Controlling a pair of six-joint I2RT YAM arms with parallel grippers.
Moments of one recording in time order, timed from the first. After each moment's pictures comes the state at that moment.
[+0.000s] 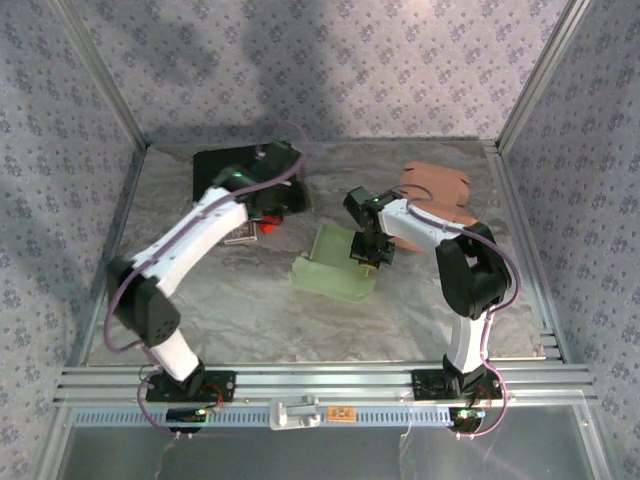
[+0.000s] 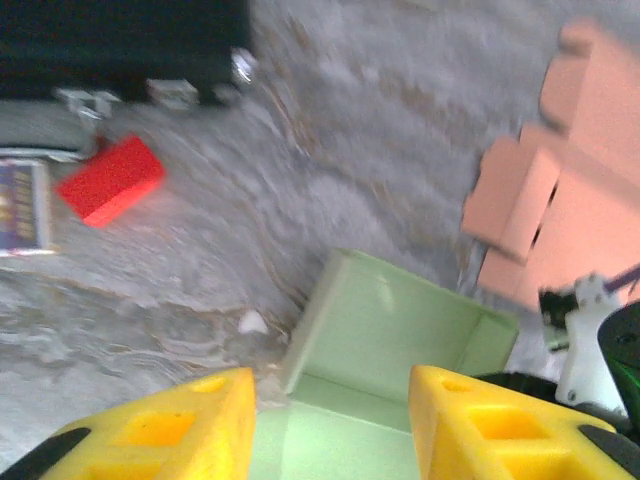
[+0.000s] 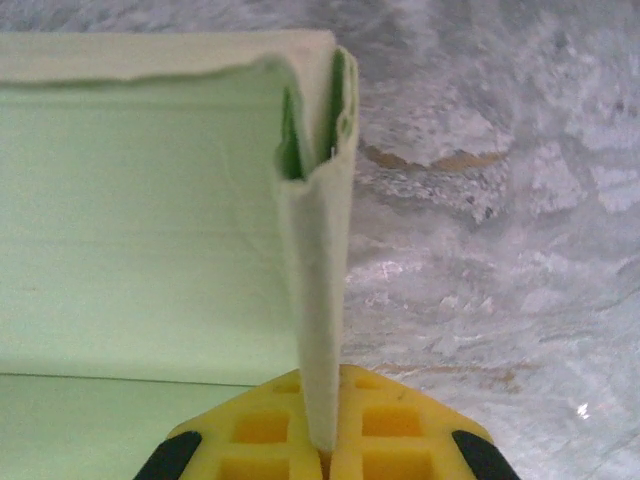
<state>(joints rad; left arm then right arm) -0.62 1.62 1.64 -0.94 -0.08 -0.77 0.54 1.87 1.35 -1.00 -0.05 0.86</state>
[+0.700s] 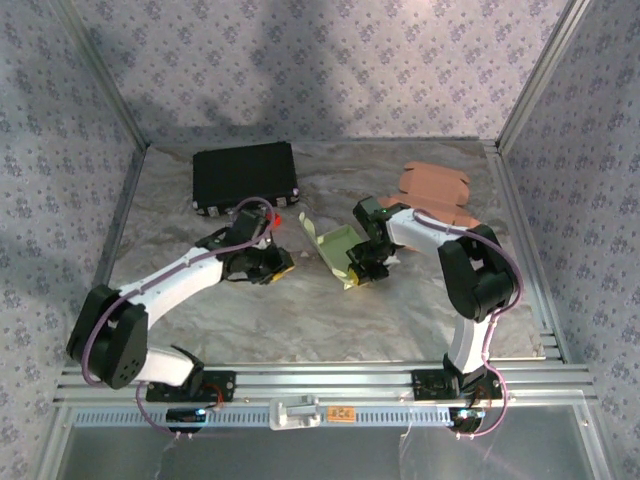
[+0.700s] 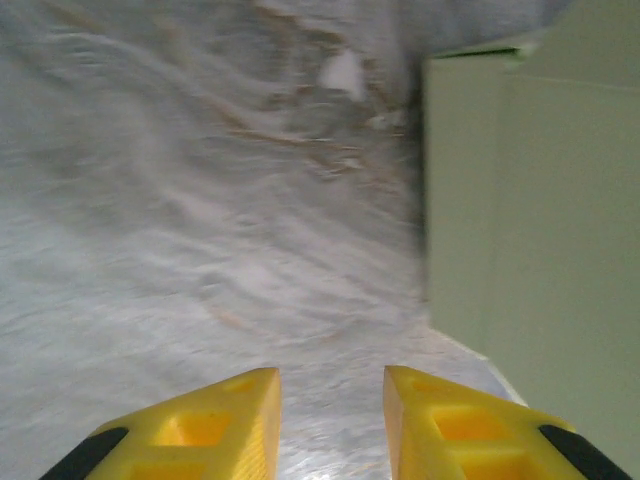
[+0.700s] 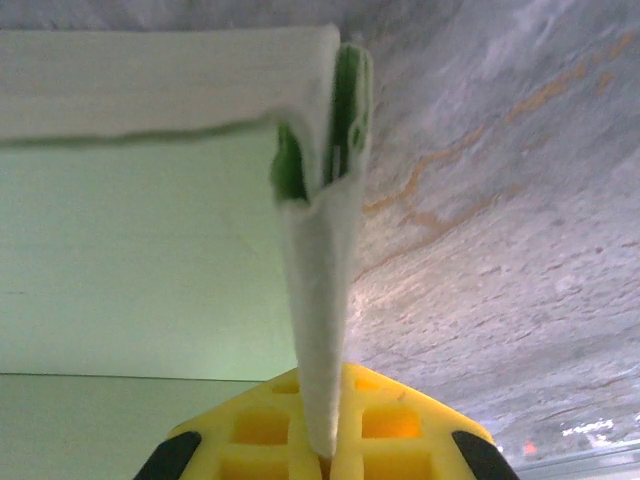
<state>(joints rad) -0.58 1.40 0.86 -0.45 0.31 -1.04 0.53 1.84 1.20 -0.86 -0.41 1.54</state>
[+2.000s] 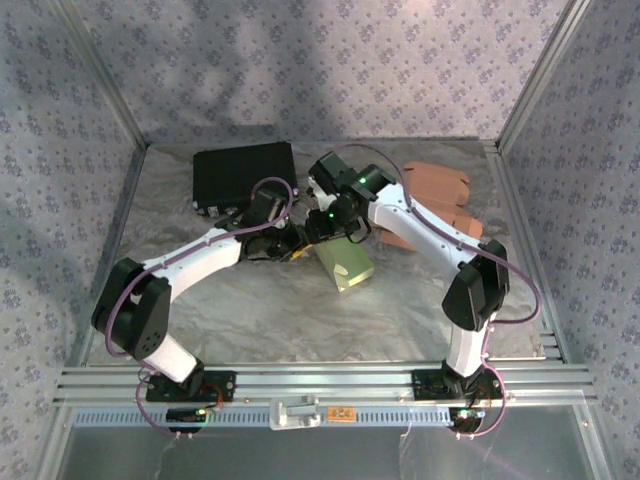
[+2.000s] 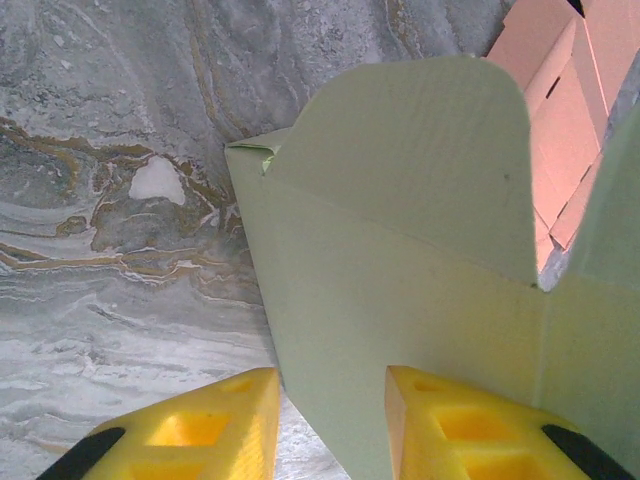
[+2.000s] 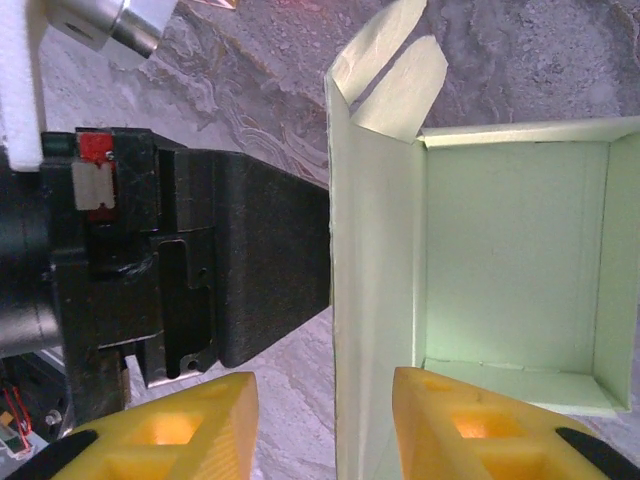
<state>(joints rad) -0.60 1.56 1.03 -0.35 0.33 -1.05 0.74 1.83 1.80 -1.14 -0.17 0.34</state>
